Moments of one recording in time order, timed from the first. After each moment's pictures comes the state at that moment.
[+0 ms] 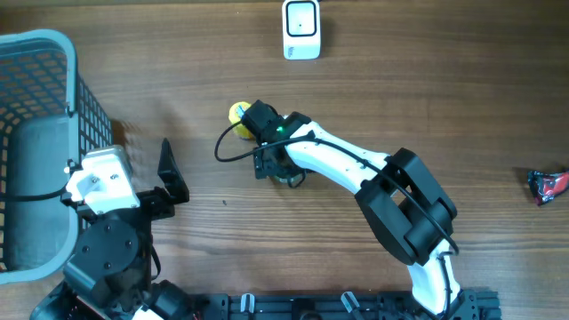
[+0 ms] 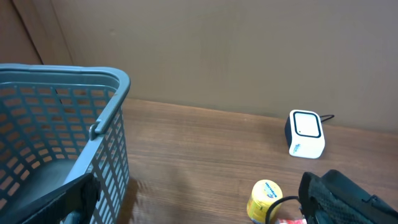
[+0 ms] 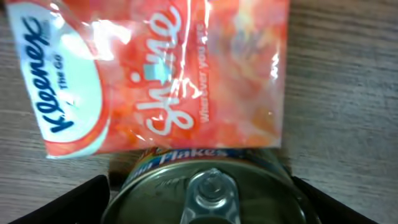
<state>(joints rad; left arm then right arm) -0.60 0.56 1.00 -0.74 -0.75 -0.25 0.78 2.12 1.48 -0.79 0.07 0.63</state>
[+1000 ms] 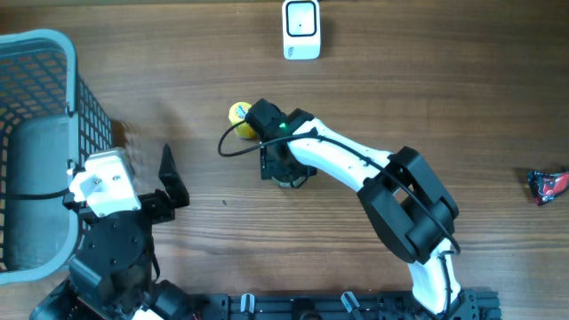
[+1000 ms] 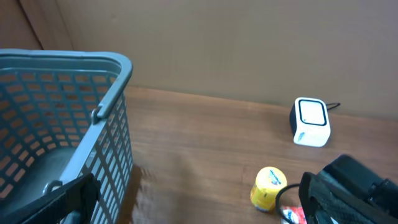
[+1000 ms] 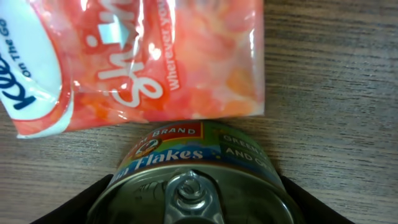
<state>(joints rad) -0.60 0.56 1.00 -0.81 -0.75 -0.30 0.75 2.12 1.49 -0.86 -0.01 0.67</state>
